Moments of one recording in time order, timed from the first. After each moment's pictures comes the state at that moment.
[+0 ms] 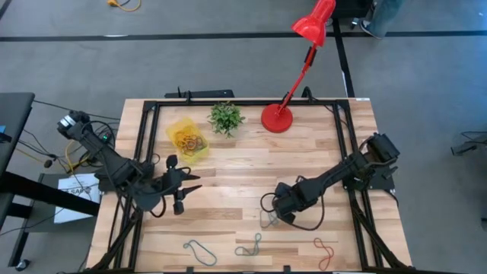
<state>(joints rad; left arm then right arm) -0.70 1.00 0.76 -0.38 -0.84 -0.46 0.43 1.83 0.99 -0.74 0.12 0.91</state>
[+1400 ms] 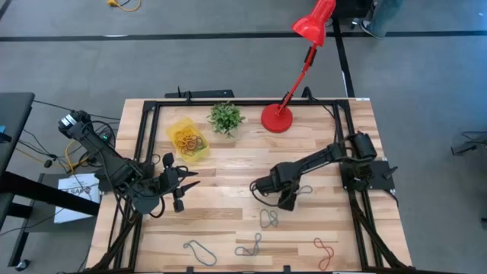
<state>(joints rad) -0.73 1.00 0.76 -0.41 -0.96 -0.45 0.21 2.00 1.21 -1.08 -0.07 0.45</state>
